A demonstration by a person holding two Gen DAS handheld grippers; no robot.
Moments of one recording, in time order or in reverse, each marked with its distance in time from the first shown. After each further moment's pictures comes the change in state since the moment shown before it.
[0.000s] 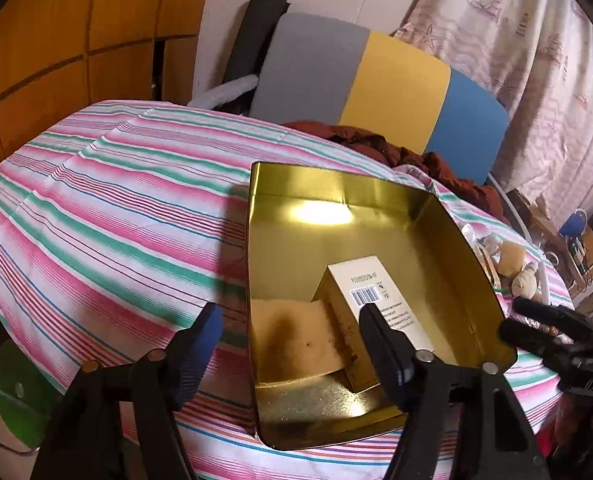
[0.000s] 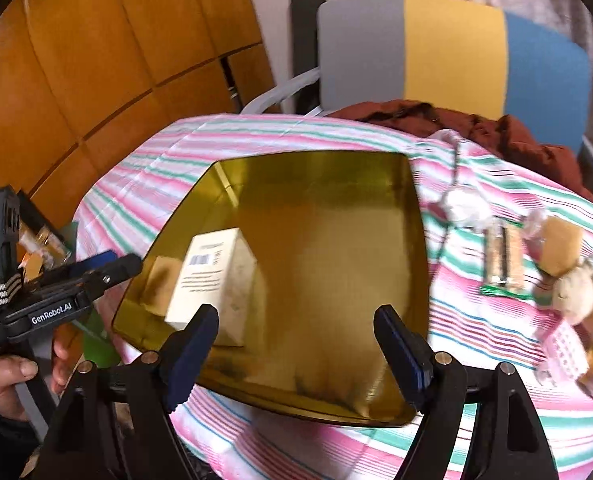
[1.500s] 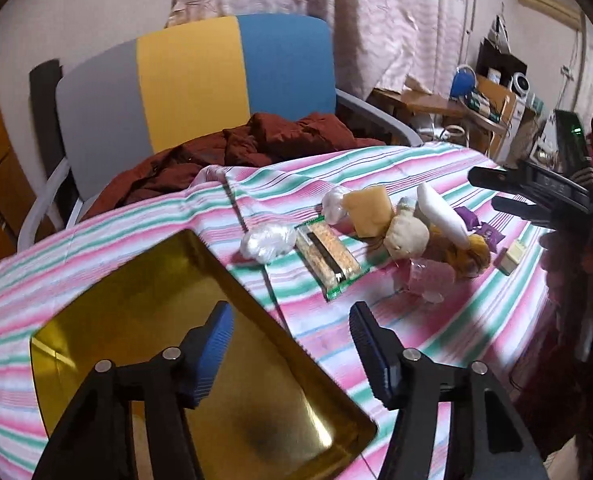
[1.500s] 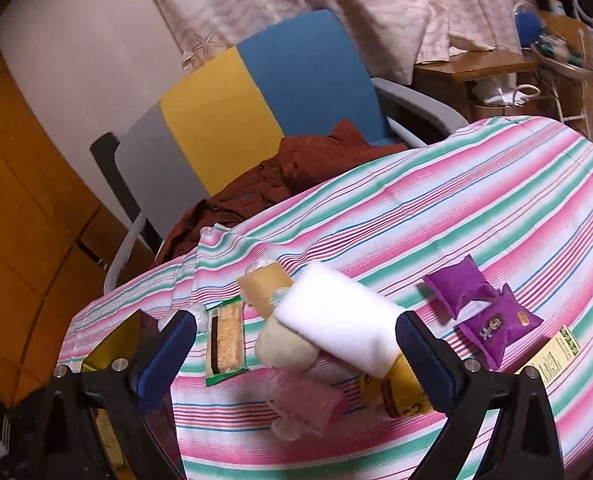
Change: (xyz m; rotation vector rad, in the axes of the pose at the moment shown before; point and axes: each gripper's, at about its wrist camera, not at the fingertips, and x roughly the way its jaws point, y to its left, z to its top) left arm 0.046 -0.250 0.039 0.613 0.065 -0.238; right arm -0.106 -0.272 -0.027 0.608 -0.291 -0.234
